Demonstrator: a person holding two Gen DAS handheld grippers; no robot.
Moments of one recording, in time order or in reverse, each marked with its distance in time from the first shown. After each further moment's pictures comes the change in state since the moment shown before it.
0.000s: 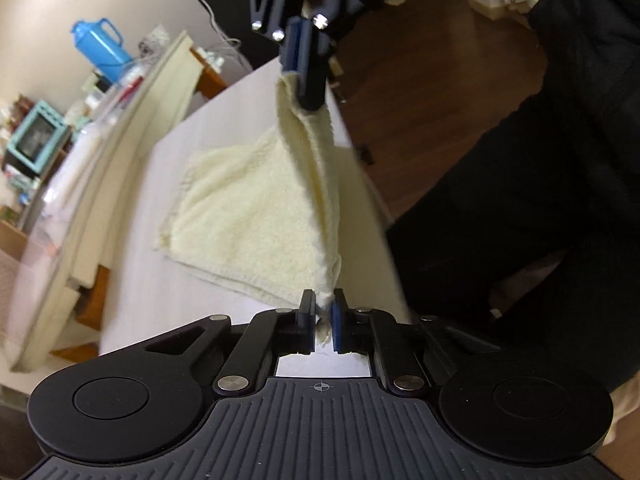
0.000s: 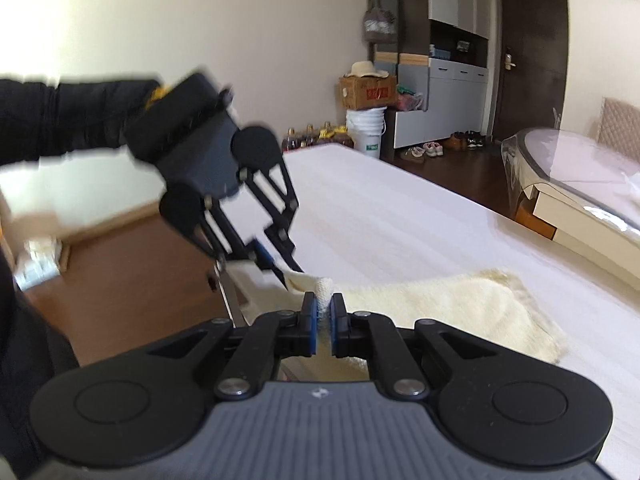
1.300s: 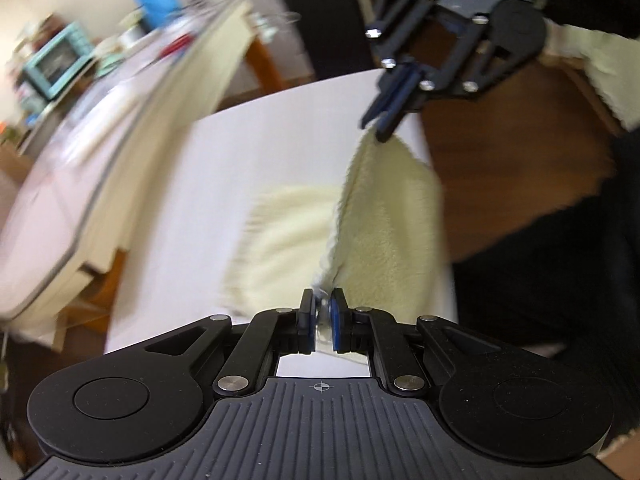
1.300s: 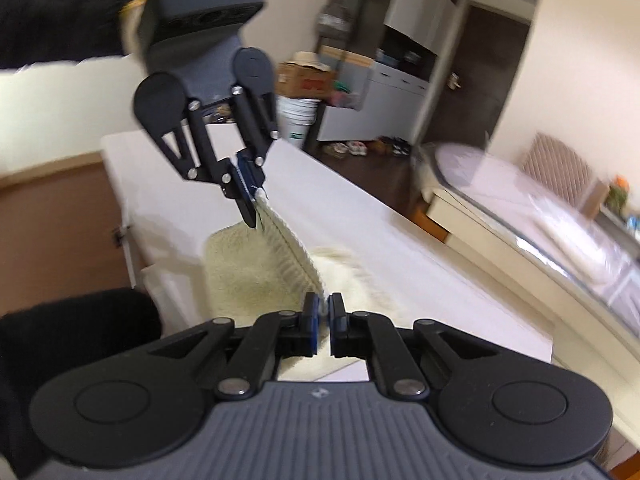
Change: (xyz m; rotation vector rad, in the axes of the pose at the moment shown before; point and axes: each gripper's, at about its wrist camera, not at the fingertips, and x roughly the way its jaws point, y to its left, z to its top) left arm 0.027 0.123 0.059 -0.283 0.092 0.021; right arm 0.013 -0.065 0.003 -0.044 0.023 -0.274
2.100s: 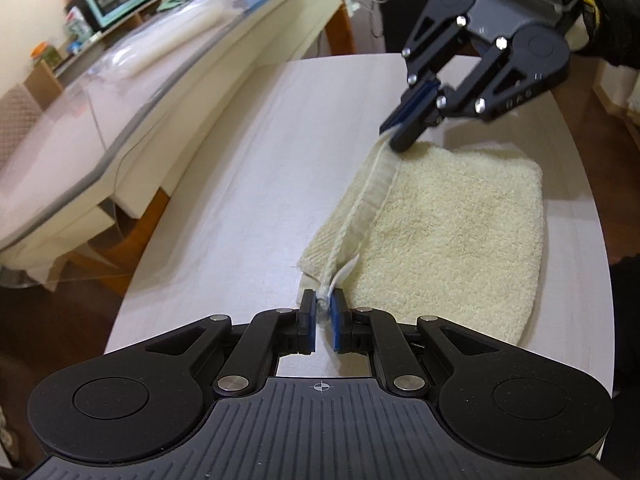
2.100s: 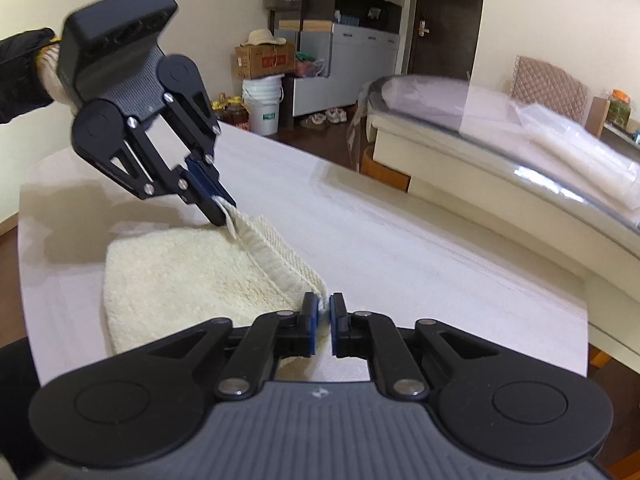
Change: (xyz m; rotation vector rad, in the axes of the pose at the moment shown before) left arm 0.068 0.075 -0.039 -0.204 0.013 0.021; right arm 0.096 -0.086 -0.024 0.165 0.082 0.043
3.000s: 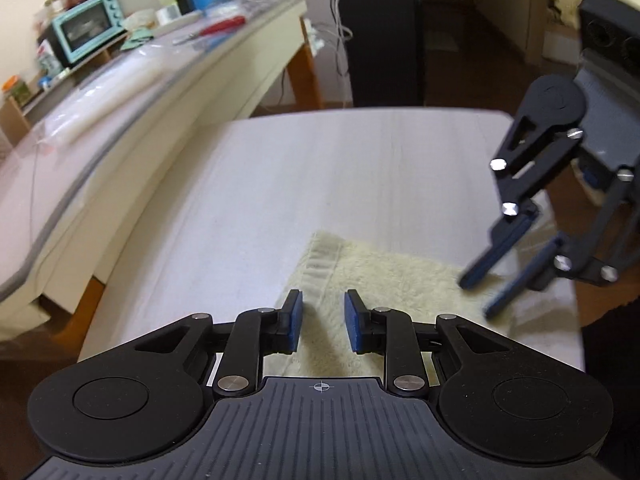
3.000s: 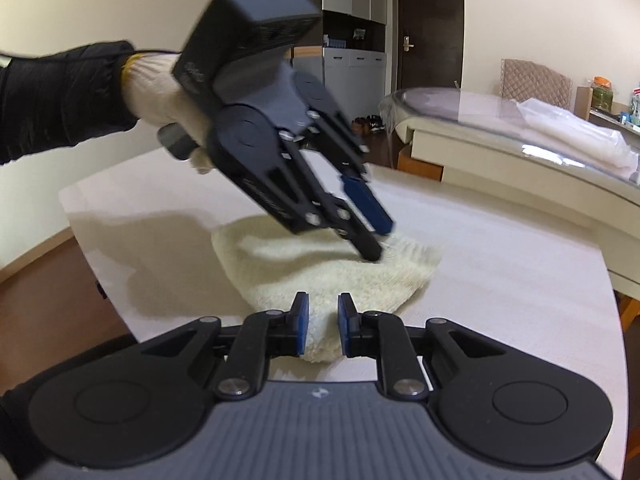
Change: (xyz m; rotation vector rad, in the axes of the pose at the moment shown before) left arm 0.033 -0.048 0.062 0.057 -0.107 -0.086; right arm -0.069 0.091 -0.050 0.079 -0.081 0.002
